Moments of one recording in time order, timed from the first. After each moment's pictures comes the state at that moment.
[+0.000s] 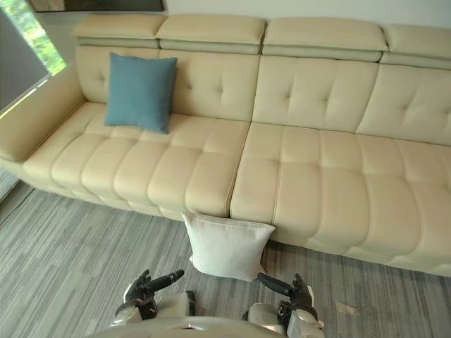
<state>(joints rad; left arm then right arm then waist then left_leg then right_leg) 0.08 0.05 0.25 1.04 -0.19 -0.08 0.06 0.11 0.02 -0.22 0.96 0.12 -0.01 -0.12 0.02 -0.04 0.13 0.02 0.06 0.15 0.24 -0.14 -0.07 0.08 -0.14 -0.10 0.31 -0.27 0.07</state>
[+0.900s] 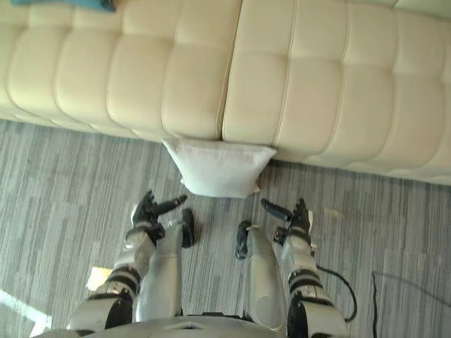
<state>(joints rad) -0.69 0.14 0.18 0.83 -0.34 -0.15 0.22 -0.70 -0.09 -0.29 0.83 0.24 -0.05 -0.29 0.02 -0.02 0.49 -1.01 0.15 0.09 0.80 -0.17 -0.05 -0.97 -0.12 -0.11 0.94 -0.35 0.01</state>
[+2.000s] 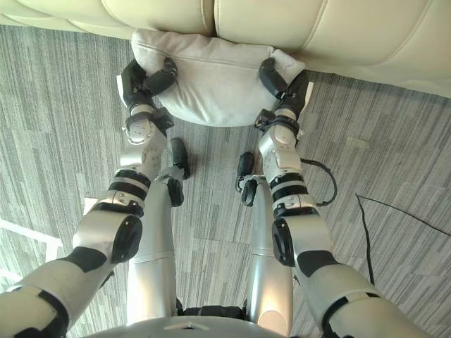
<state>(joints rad) -0.68 0.09 -0.09 0.49 -0.34 -0.17 0.43 -0.59 -0.03 -0.06 0.54 0.36 -0.14 -0.42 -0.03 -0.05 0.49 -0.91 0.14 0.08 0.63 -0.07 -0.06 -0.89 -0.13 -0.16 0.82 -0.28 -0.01</state>
